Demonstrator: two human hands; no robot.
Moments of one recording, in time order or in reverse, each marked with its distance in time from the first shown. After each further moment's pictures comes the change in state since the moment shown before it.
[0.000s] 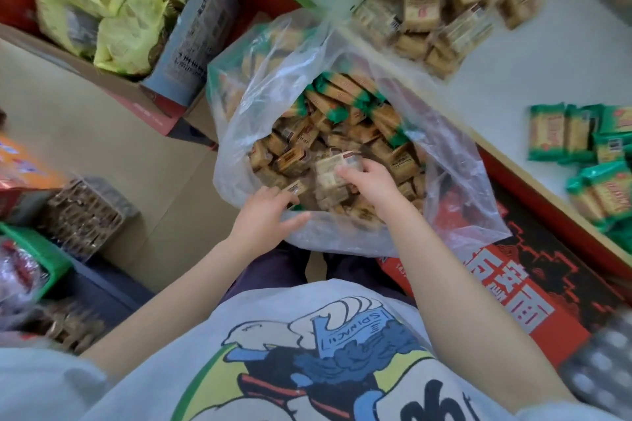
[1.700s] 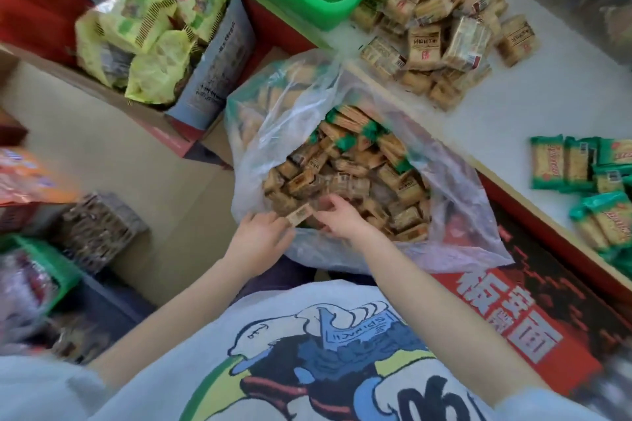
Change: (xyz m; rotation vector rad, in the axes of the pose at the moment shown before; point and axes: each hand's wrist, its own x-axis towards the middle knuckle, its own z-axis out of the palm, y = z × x) left_hand -0.003 -0.023 -0.009 0.241 0.047 0.079; right_hand 0.013 0.003 0.057 -0.137 -0.183 0.065
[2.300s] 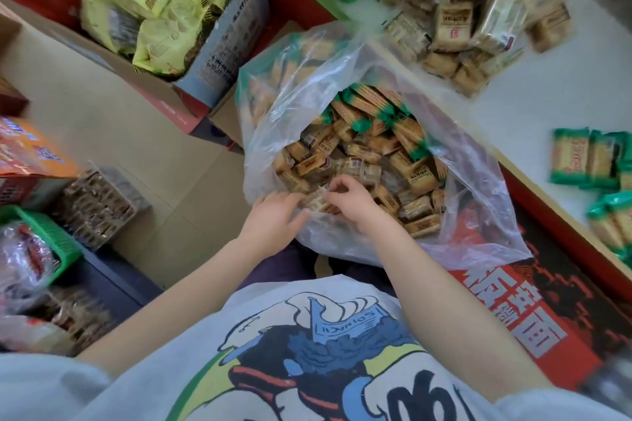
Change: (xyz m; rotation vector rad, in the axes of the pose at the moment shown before) left_hand 0.000 0.007 0.001 -0.245 -0.078 -0.152; right_hand 0.006 0.009 0.005 0.071 0.051 -0.082
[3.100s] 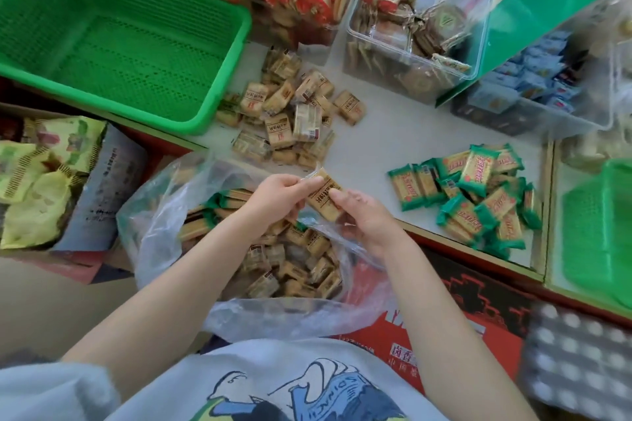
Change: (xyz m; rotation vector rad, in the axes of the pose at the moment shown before) left_hand 0.108 0.264 -0.122 -0.620 -0.190 0.062; right_hand -0.132 -0.060 -0.207 0.587 0.216 -0.238
